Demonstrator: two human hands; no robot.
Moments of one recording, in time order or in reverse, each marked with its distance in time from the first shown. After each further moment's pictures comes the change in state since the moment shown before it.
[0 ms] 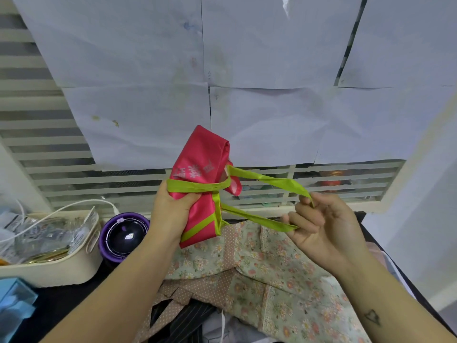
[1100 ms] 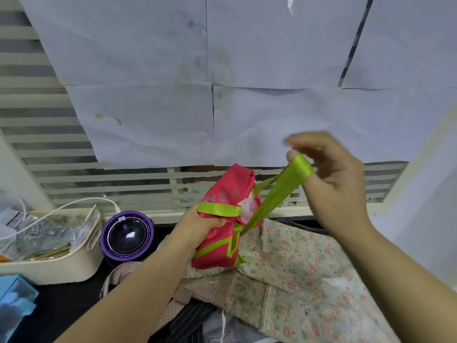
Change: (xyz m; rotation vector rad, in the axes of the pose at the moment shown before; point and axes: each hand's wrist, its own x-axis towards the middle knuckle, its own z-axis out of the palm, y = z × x) left_hand -0.007 -0.028 0.015 0.241 -0.252 -0.301; right_hand 0.015 -0.018 0.057 -1.210 -0.037 -0.972
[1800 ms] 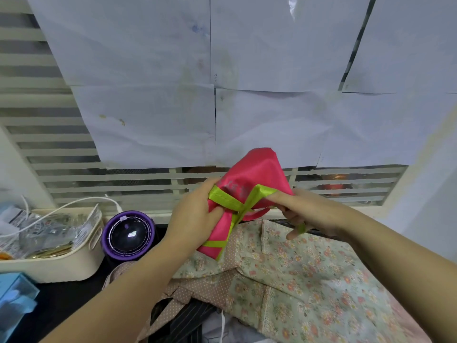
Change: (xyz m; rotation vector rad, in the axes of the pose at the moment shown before) left_hand -0.026 0.032 -0.005 0.659 0.161 0.700; right_hand 0.003 0.022 -0.007 -0.124 -0.734 0.960
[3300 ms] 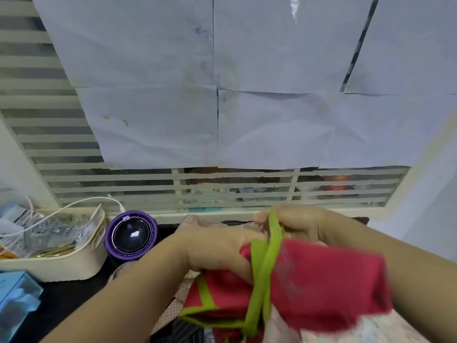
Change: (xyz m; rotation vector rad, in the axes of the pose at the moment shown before) left_hand -0.013 0.033 -0.012 -0.478 -1.159 0.018; right_hand 0.053 0.032 0.016 0.390 -0.395 0.135
